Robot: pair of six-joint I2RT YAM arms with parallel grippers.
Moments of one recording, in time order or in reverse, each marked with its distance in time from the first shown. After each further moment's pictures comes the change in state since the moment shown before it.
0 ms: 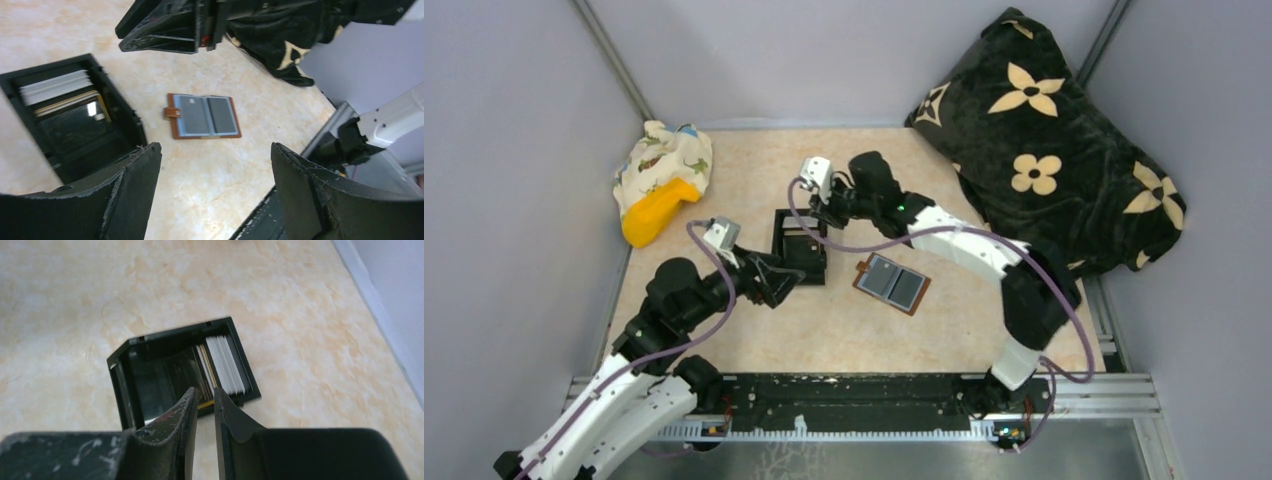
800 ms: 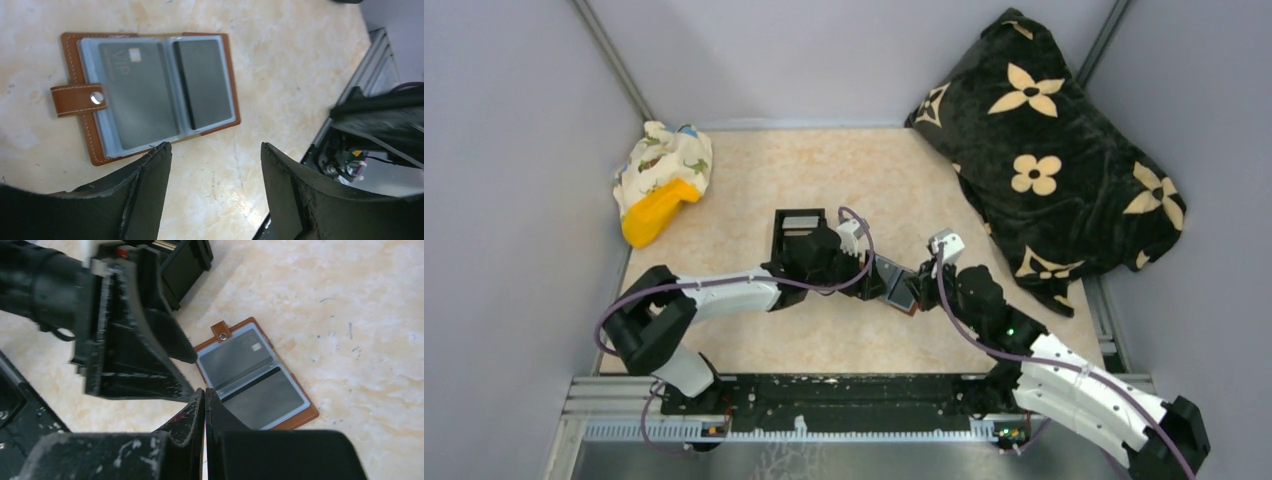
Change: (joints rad) left arm -0.225 1.048 0.130 0.562 0.110 -0.151; right arm -0.005 -1.091 -1.040 0.106 0.483 0.645
